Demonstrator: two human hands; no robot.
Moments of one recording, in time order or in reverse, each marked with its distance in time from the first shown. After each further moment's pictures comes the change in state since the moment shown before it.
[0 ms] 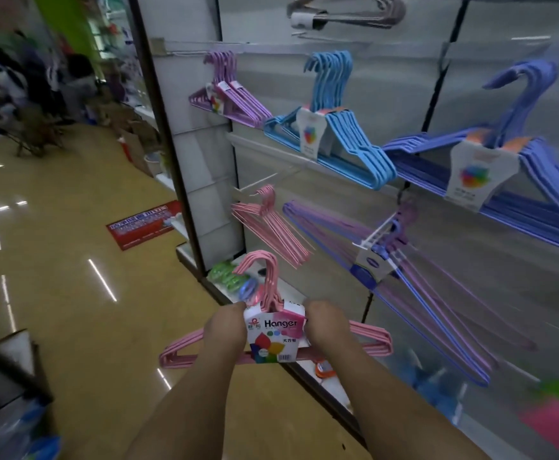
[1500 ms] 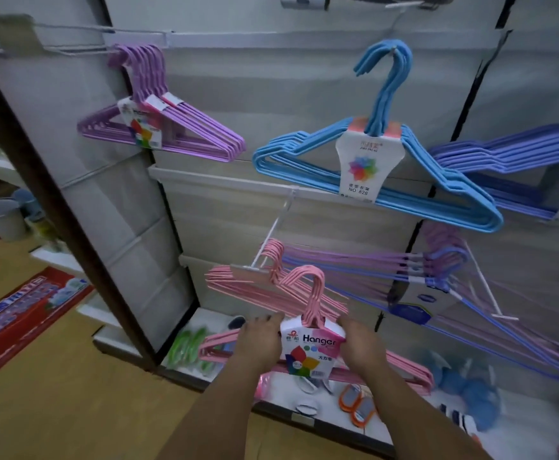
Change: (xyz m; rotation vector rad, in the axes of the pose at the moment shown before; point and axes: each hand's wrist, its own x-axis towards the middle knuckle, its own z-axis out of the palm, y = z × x) left_hand 0.369 -0.064 -0.021 0.075 -0.285 0.717; right_hand 0.273 -0.093 0.019 0.247 0.089 0.633
